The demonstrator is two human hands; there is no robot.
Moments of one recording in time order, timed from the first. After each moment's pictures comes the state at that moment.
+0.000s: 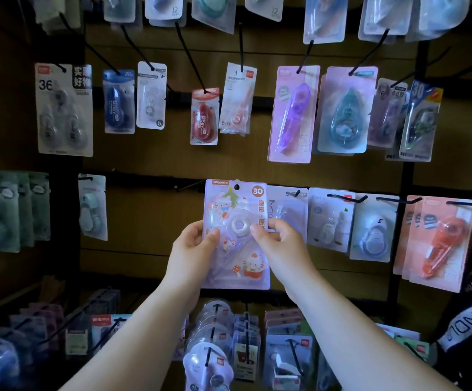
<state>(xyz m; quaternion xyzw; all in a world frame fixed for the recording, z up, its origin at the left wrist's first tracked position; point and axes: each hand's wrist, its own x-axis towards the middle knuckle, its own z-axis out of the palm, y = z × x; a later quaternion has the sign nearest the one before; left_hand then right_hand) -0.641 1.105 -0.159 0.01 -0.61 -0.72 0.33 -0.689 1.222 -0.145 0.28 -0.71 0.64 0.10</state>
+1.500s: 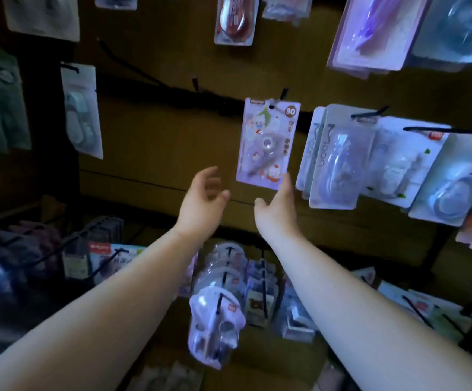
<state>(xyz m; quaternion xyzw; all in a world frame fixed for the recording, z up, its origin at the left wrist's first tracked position) -0.729 1.049 -0.223 0.08 -0.73 -0.56 0.38 -0.772 1.147 -0.207 0.20 -0.82 0.51 0.13</state>
